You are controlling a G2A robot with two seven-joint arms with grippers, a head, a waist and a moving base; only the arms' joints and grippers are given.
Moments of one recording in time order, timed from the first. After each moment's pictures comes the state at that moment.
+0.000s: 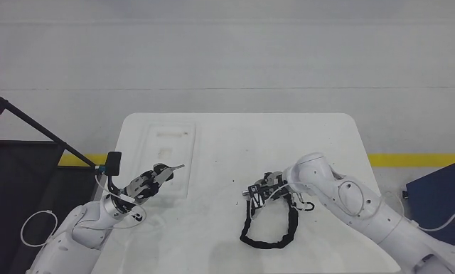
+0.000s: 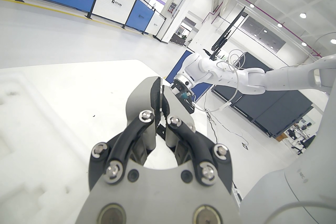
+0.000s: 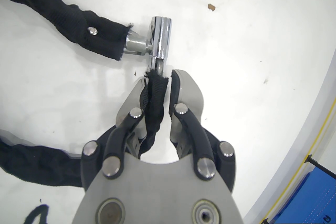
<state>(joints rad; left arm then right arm) 1.58 -0.91 -1.44 -1.57 0.34 -1.01 -0.08 -0.71 -1.01 0.50 -1.38 -1.62 -0.96 0.21</state>
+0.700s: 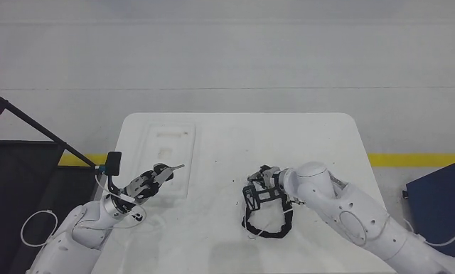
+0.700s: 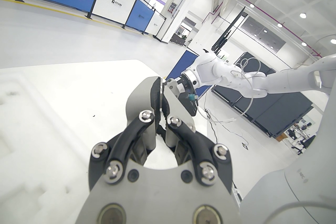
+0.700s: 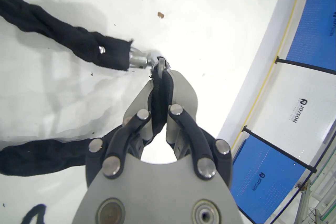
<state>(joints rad) 1.58 -0.91 -1.44 -1.57 0.34 -1.01 -0.08 -0.84 -0.95 0.60 -1.65 -1.90 -0.77 0.20</state>
